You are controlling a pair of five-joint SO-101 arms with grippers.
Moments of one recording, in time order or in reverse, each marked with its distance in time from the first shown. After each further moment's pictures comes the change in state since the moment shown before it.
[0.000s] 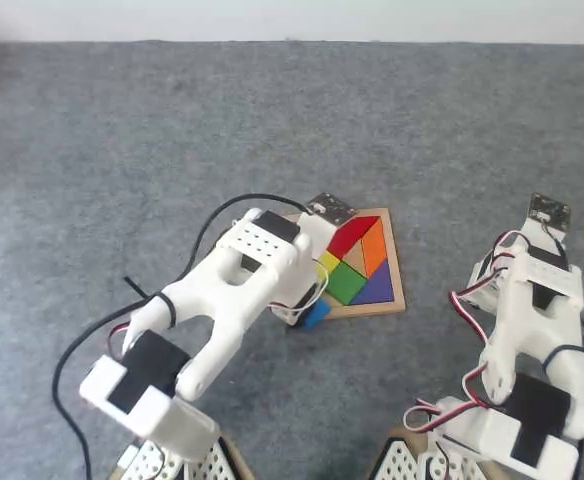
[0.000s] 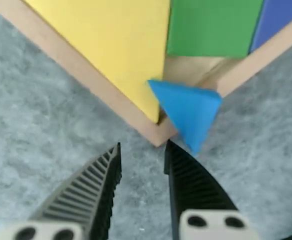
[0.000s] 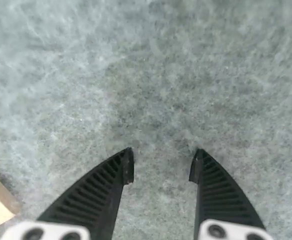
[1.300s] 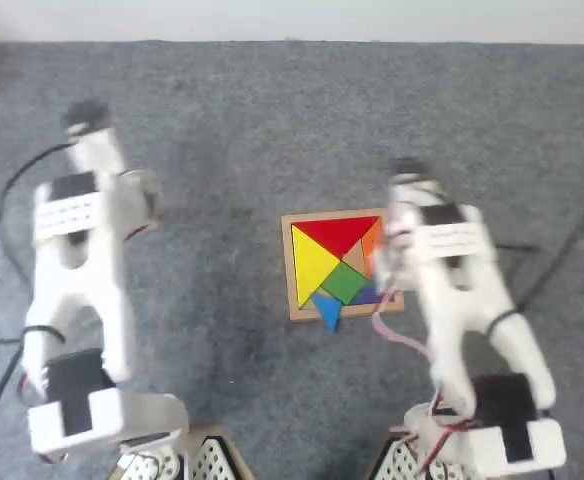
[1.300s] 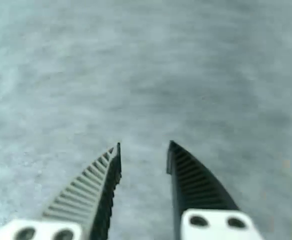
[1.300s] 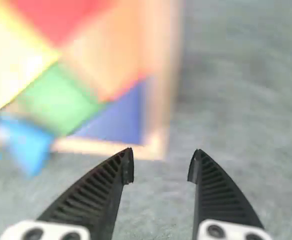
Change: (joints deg) left arm -48.4 -7.1 -4.7 -11.3 9.3; right arm -37.2 0.0 -13.5 18.9 7.6
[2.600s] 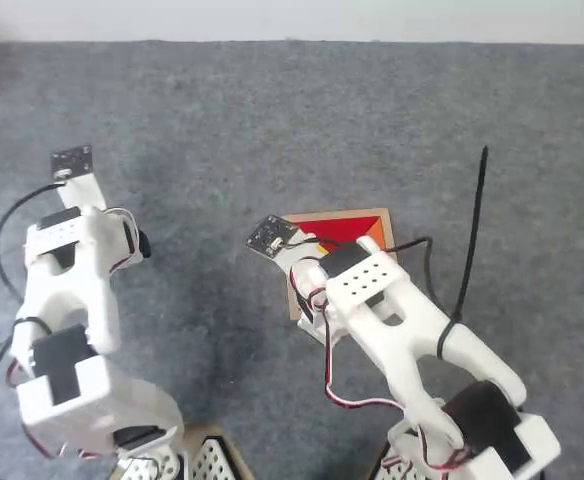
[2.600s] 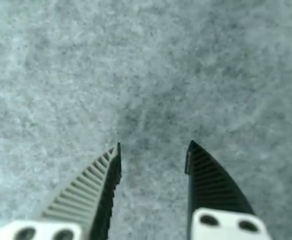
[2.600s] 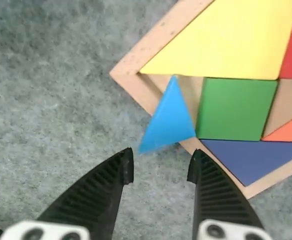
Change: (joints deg) left arm -5.4 8.0 7.2 -10.8 -7.6; right arm -21.3 -1.4 6.2 -3.0 12.4
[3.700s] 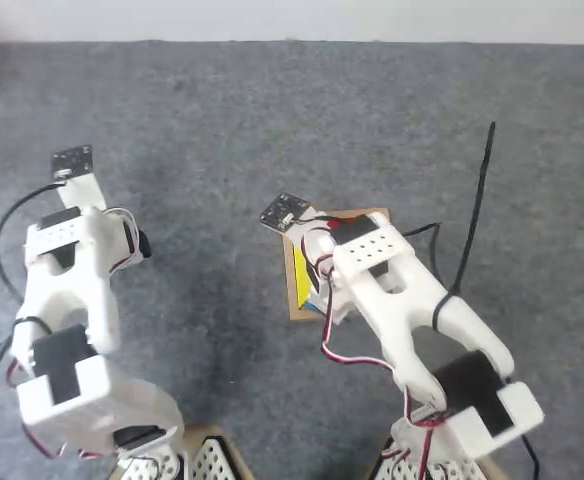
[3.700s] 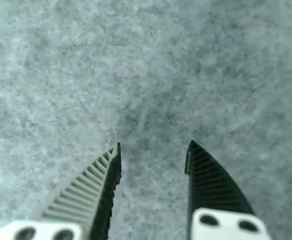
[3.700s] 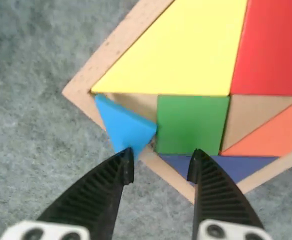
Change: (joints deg) left arm 0.0 0.0 0.0 0.0 0.0; right arm 6.6 9.3 -8.9 -0.6 5.0
